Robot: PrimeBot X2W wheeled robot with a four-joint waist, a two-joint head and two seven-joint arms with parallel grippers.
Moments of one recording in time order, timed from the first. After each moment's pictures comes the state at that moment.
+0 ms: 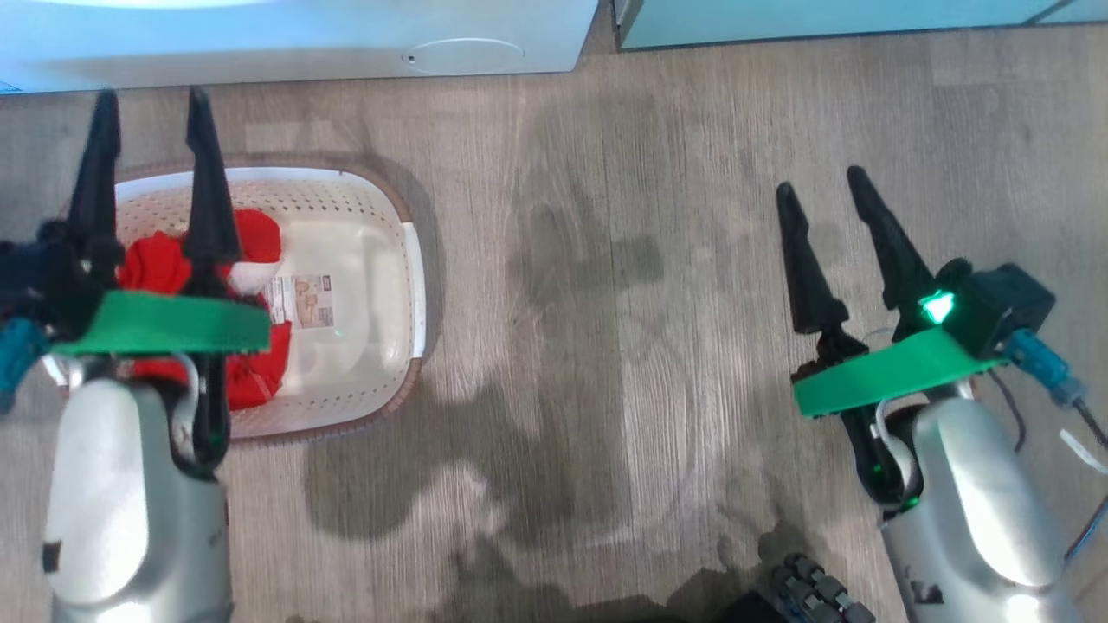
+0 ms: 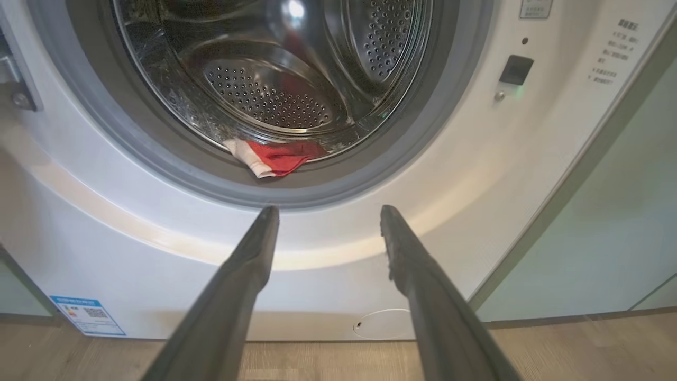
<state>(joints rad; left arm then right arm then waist) -0.39 0.06 0.10 0.08 -0.17 -0.07 -0.26 -0.32 -0.05 0.10 0.20 0.27 0.13 -0.26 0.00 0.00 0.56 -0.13</state>
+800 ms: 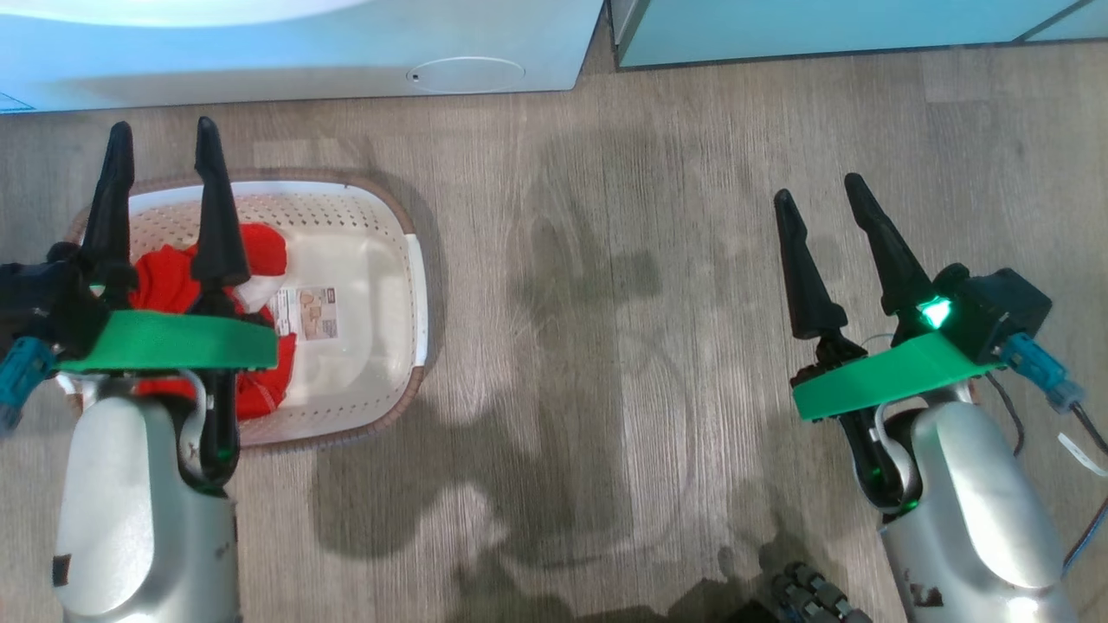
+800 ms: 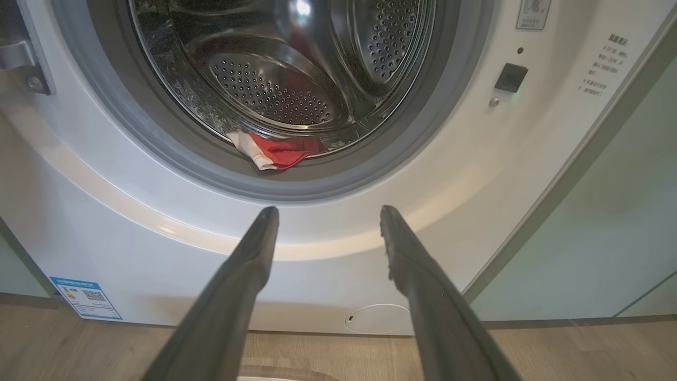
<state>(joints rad) -0.36 0.04 0.11 0.08 -0.20 -0.08 -0.26 -0.31 -0.05 0.10 0.20 0.27 0.13 -0.26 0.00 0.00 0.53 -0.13</state>
